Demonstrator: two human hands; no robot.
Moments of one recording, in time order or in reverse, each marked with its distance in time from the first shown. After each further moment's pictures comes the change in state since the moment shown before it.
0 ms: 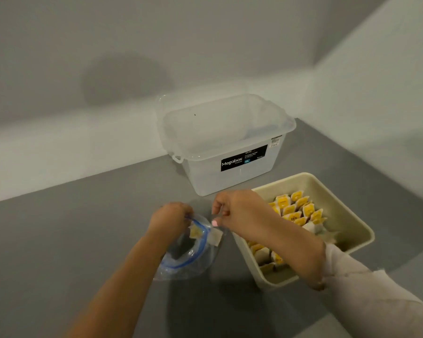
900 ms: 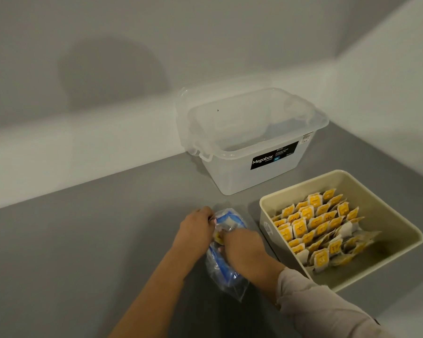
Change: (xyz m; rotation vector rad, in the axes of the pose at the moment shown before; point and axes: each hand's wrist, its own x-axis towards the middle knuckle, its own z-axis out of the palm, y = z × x) left_hand -0.020 -0.019 0.010 -0.368 0.122 -0.002; right_hand 0.051 -0.022 0.132 -0.255 -0.441 0.506
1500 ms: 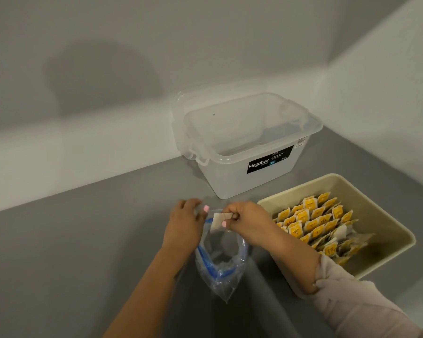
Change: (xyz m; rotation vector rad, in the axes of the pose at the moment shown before) left_hand 0.008 -0.006 -0.013 -0.149 0.180 -0.042; right_hand -0.021 0.030 -0.055 0.458 0.347 -0.320
